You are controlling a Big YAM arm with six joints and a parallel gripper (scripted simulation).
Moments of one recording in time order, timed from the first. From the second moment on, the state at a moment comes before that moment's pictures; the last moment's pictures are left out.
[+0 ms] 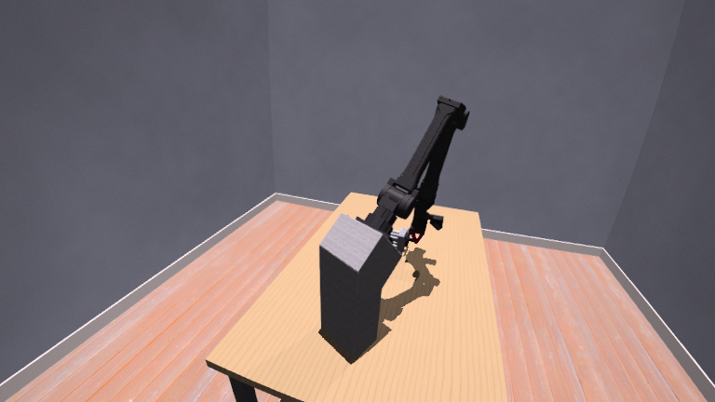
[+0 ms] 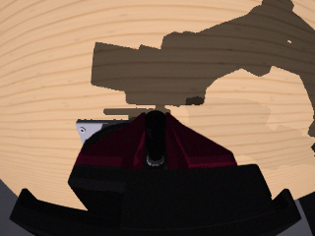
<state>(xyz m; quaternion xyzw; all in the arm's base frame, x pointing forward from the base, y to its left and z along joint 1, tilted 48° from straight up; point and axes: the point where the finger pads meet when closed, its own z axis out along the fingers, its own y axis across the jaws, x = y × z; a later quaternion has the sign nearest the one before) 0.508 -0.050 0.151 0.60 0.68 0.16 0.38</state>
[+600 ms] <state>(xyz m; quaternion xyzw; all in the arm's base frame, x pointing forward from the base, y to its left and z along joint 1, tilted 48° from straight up) 0.504 -0.046 0.163 0.60 0.69 0.16 0.37</state>
